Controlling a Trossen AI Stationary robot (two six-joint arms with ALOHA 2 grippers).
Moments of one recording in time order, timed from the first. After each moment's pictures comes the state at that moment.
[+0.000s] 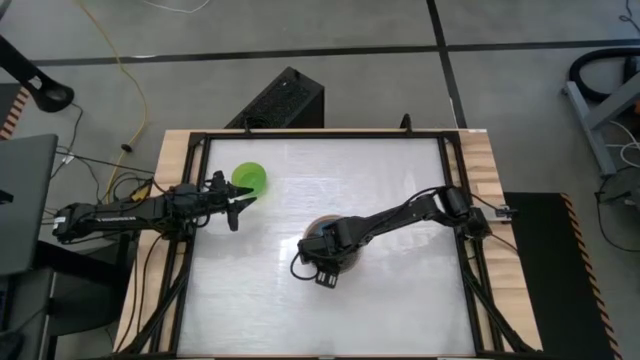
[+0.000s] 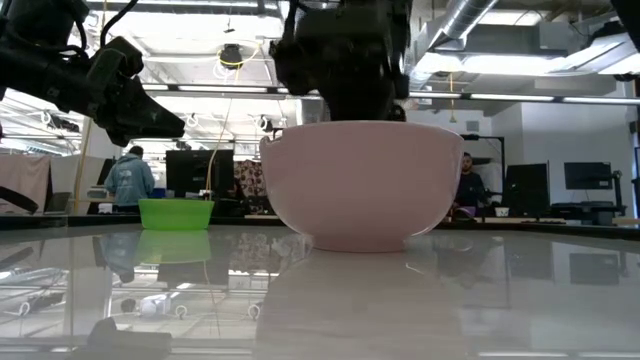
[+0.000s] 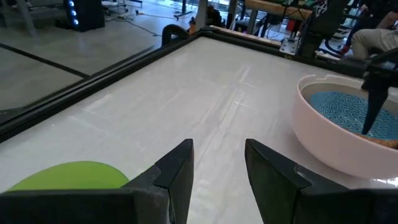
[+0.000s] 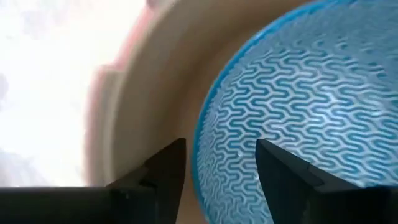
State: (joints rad) left arm 0.15 0.33 0.12 0.04 -0.24 -0.19; right arm 0.24 2.09 1.77 -0.99 0.00 0.55
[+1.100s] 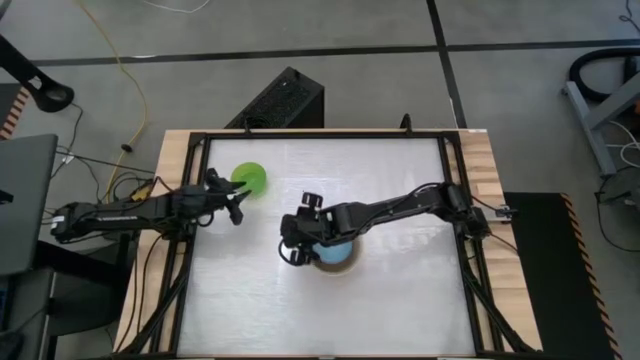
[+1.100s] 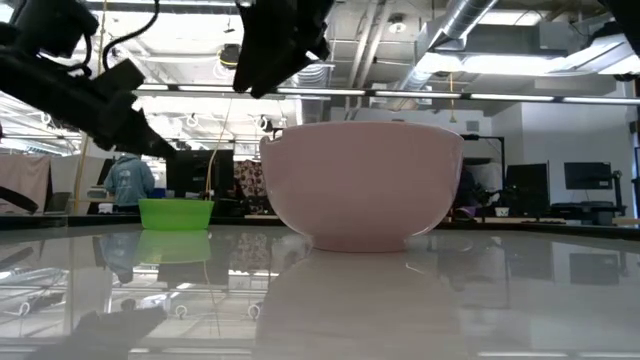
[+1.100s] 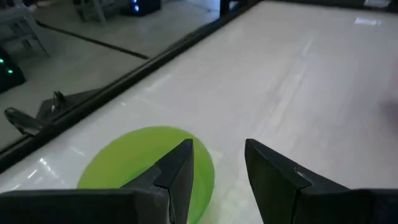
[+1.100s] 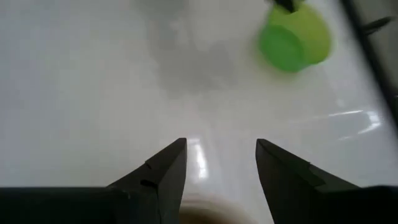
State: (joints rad) left arm 0.16 0.37 0.12 -0.07 -0.46 -0.10; right arm 0.20 2.09 1.97 -0.79 0.43 0.18
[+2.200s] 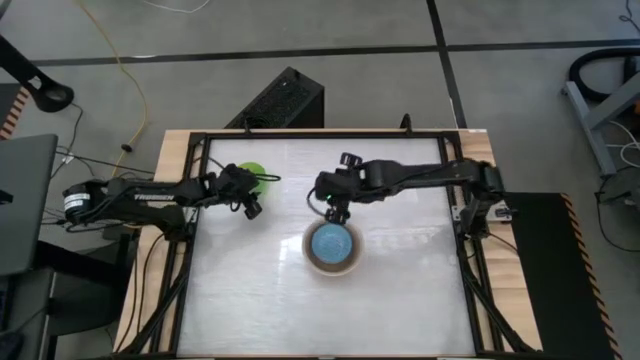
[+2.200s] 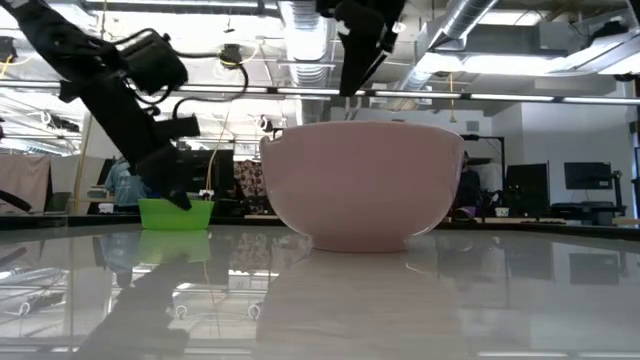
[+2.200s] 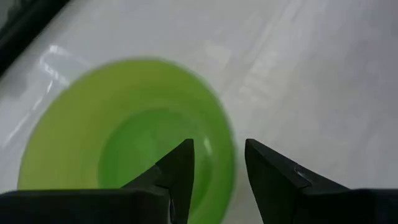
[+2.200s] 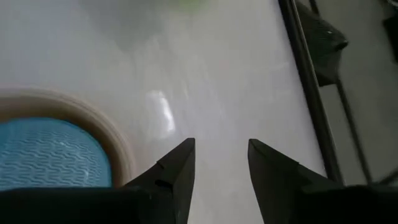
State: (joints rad) left arm 0.39 1.10 0.36 -0.06 -0.25 -0.06; right arm 0.02 1.80 1.78 -1.05 0.45 0.13
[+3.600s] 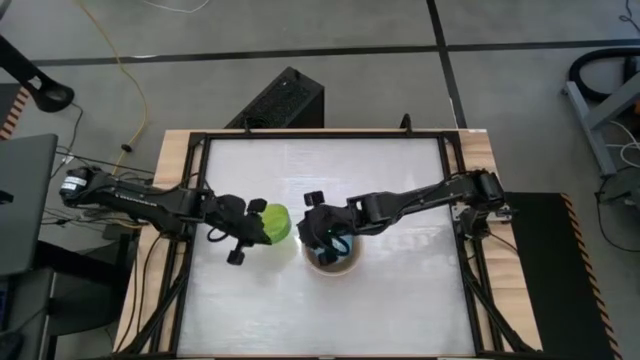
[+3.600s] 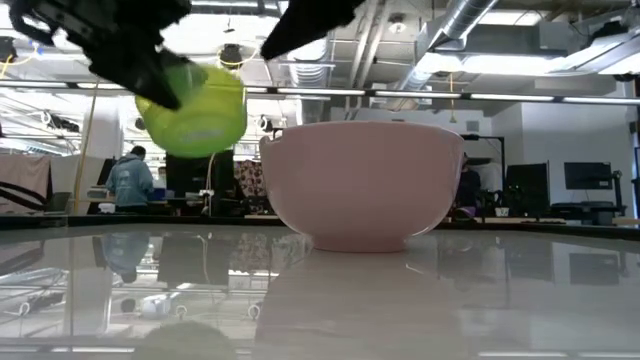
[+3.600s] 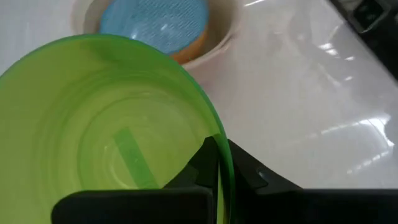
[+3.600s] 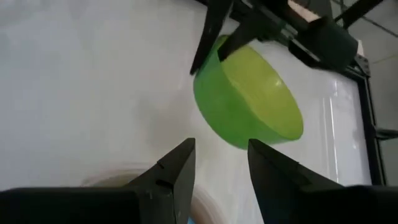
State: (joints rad) left arm -0.12 1.01 0.63 -0.27 0.12 0.09; right arm 0.18 1.81 1.62 -0.49 0.21 -0.29
